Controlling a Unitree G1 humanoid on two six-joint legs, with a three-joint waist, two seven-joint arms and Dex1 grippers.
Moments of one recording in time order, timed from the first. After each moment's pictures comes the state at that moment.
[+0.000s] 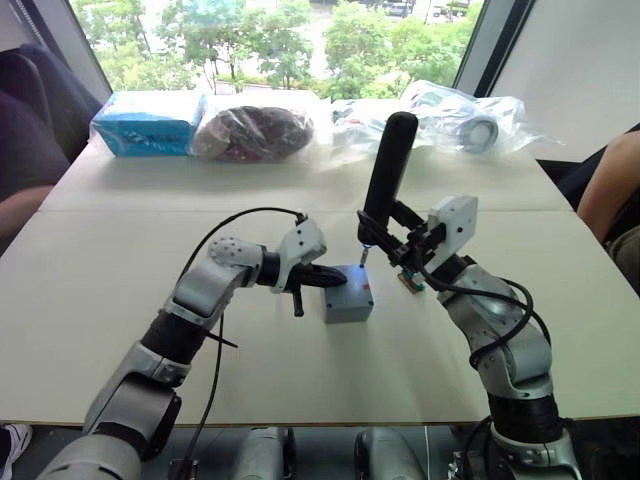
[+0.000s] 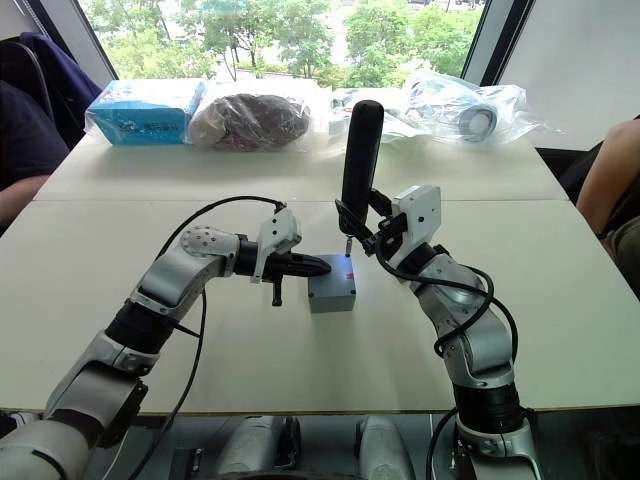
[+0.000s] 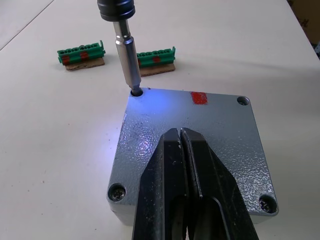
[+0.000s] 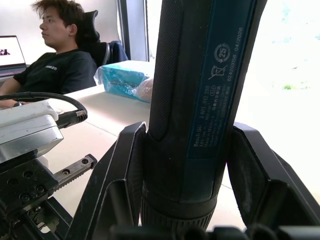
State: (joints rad) left arm -0.67 0.43 -0.34 0.08 -0.24 0.49 -1.09; right arm -0.28 -0.29 0.00 -0.38 0.39 0.40 0.43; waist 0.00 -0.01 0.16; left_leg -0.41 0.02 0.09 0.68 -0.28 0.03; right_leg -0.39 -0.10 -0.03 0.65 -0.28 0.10
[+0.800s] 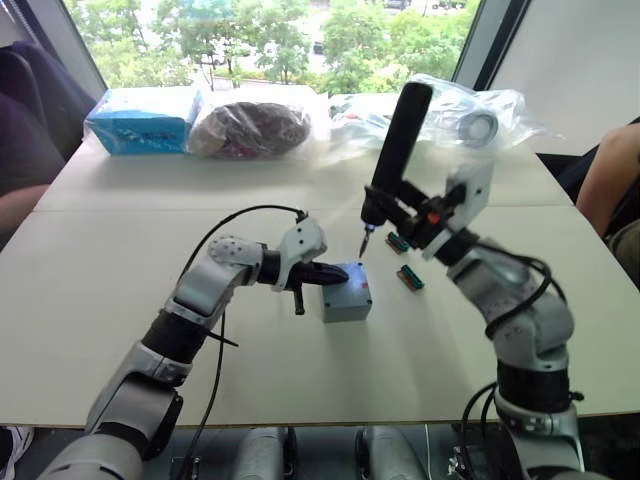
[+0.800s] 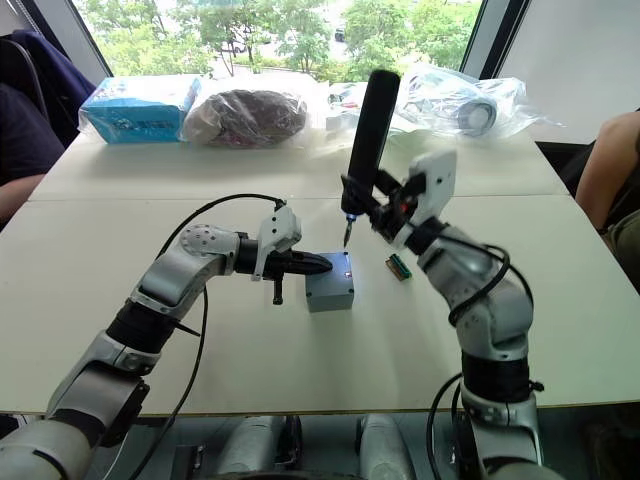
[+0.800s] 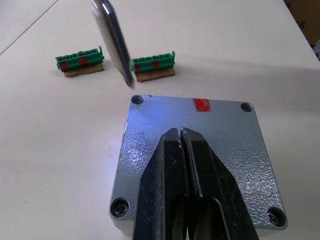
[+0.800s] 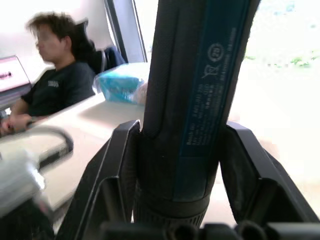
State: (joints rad) left arm -0.67 0.42 -0.32 0.07 -0.25 0.49 -1.09; right arm -0.57 -0.33 -0.22 -0.36 0.73 0.72 0.33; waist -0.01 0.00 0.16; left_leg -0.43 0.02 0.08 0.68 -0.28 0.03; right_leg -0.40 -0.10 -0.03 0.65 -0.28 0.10
